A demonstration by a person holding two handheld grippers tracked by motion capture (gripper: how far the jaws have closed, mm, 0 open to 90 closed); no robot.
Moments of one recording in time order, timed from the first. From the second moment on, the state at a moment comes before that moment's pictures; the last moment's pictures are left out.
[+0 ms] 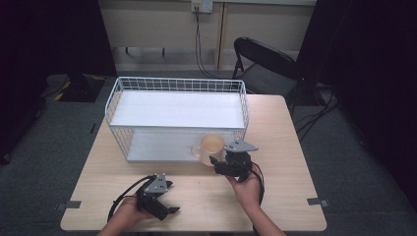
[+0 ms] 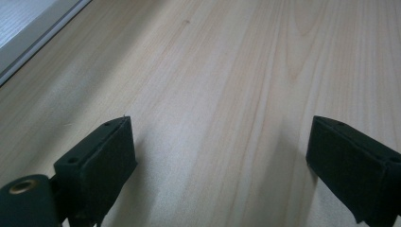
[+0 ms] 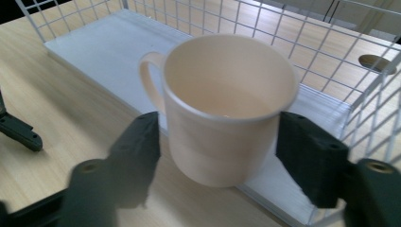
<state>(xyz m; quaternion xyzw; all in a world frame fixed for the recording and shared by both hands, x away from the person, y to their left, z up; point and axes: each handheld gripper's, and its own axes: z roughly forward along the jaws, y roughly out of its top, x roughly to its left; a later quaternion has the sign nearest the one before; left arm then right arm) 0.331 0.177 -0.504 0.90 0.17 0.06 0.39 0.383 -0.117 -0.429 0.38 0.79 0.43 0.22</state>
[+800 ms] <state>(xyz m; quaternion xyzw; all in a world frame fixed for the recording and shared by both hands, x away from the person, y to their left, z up) 0.330 0.178 -0.505 0.90 0.17 0.07 0.39 0.390 -0.100 -0.435 0.40 0.79 0.41 0.24</state>
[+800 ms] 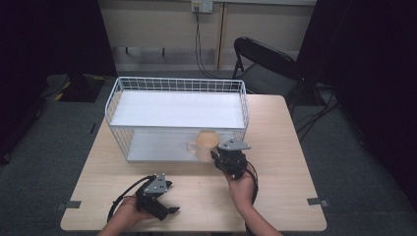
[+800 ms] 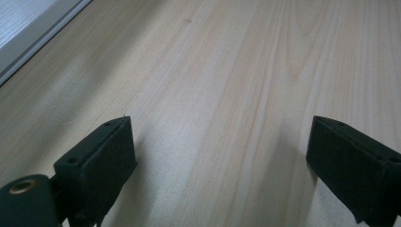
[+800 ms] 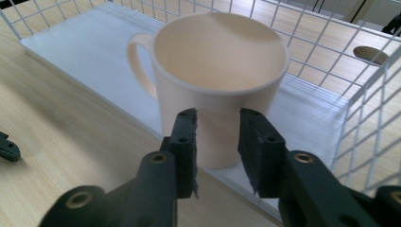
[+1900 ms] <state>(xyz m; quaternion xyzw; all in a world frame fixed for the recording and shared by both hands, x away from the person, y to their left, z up) 0.330 0.178 -0.505 0.90 0.17 0.07 0.39 0.372 -0.124 -0.430 0.34 0.81 0.45 0.17</state>
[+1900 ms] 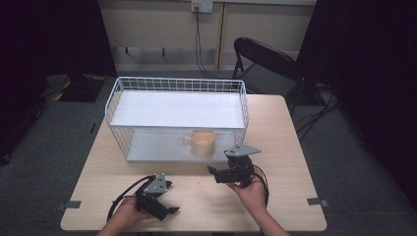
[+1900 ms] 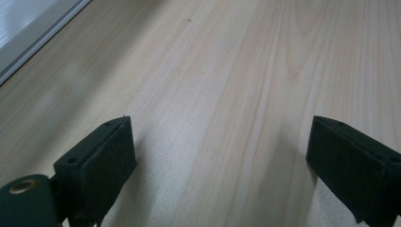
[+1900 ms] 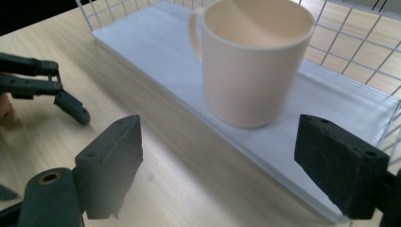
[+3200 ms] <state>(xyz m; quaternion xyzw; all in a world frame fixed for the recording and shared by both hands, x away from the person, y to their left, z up) 0.330 0.178 -0.505 0.90 0.17 0.07 0.40 0.346 -0.216 -0.484 0.36 0.83 0.41 0.13</state>
